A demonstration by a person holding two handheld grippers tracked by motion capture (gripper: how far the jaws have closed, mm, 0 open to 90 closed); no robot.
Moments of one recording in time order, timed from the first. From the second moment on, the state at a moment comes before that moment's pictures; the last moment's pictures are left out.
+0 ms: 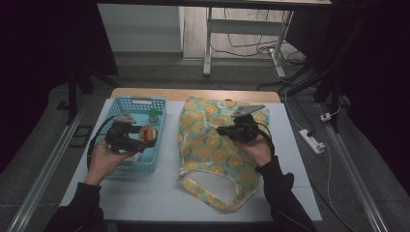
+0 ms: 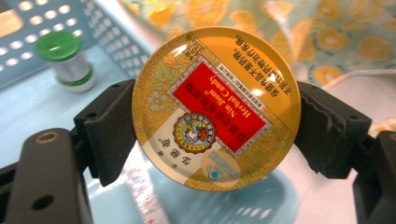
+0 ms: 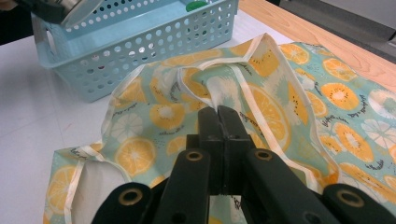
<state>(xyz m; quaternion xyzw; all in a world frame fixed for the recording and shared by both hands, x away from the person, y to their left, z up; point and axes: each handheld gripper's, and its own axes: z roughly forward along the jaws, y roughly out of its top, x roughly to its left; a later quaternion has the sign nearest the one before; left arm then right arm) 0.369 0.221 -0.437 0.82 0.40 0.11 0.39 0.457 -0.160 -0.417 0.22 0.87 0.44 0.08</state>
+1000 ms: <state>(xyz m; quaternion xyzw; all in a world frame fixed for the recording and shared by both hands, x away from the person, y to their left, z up) 0.355 0.131 -0.444 0.85 0.31 0.09 0.42 0.456 -0.161 -0.417 0.22 0.87 0.44 0.08</state>
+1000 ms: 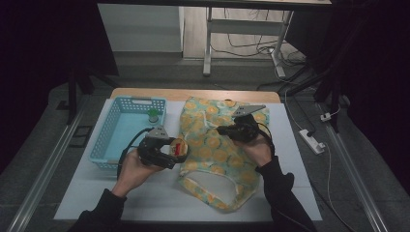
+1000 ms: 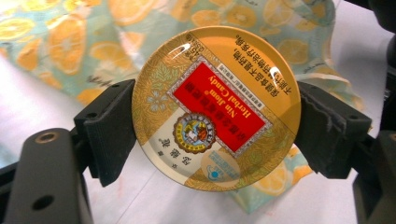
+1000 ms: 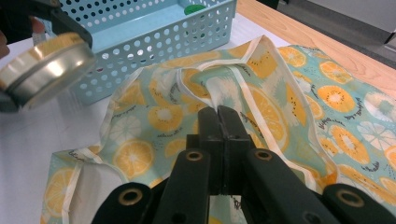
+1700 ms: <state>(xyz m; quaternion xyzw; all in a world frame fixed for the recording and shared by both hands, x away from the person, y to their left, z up) 0.375 0.071 -0.460 0.86 0.28 0.06 0.42 0.457 -0.161 -0.416 0.22 0.86 0.44 0.09</state>
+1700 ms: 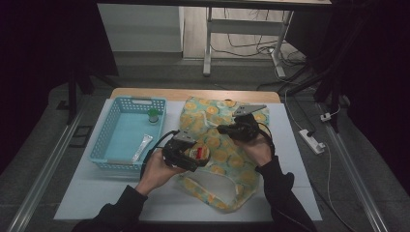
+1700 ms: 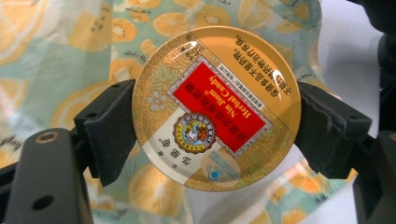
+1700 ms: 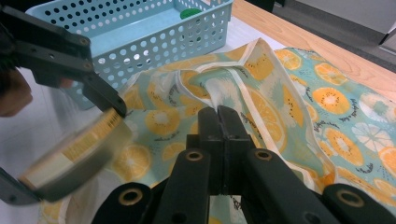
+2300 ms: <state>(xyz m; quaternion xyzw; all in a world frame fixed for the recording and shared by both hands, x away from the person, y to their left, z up) 0.402 0.031 -0.484 0.87 0.27 0.08 0.40 0.459 -0.159 -0.419 0.23 0.86 0.44 0.10</state>
